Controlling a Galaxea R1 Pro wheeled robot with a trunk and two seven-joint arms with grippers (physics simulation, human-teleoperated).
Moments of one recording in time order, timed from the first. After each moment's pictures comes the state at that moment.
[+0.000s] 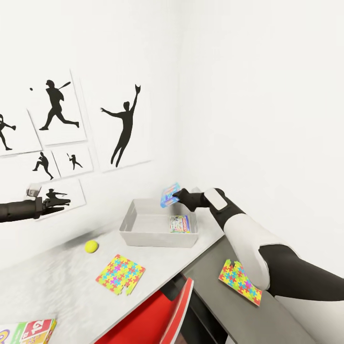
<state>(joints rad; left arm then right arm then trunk) -0.90 0.58 0.34 -0.86 -0.15 1.01 -1.46 -1.22 0.17 0.01 -0.33 -0.91 0.63 -0.12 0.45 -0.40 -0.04</state>
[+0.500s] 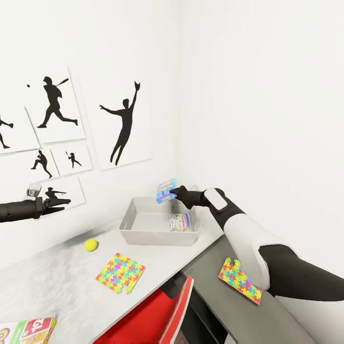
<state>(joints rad) -0.90 0.58 0.34 -0.86 -0.15 1.01 -1.46 -1.22 0.17 0.01 -0.33 -0.92 0.63 -0.01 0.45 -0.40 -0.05</state>
